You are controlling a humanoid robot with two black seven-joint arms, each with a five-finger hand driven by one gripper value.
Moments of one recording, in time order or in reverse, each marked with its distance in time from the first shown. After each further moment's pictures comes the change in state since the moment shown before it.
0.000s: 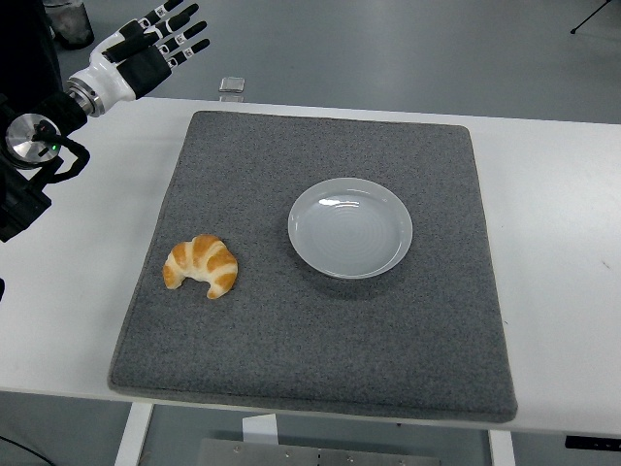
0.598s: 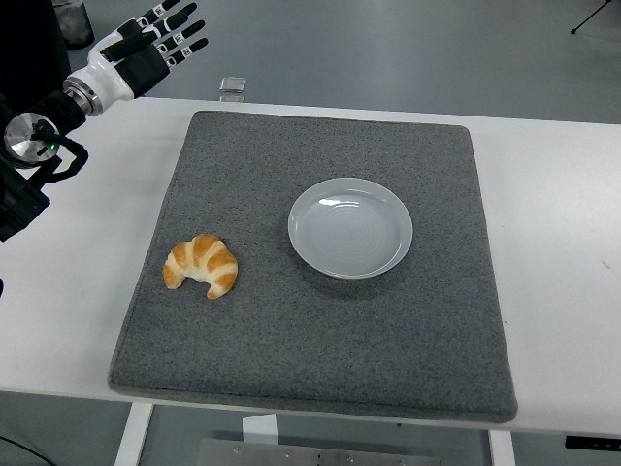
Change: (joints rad) left arm -0.002 0.003 0.007 0.004 0.005 0.000 0.000; right arm 0.000 0.000 0.000 0.000 0.000 0.000 0.000
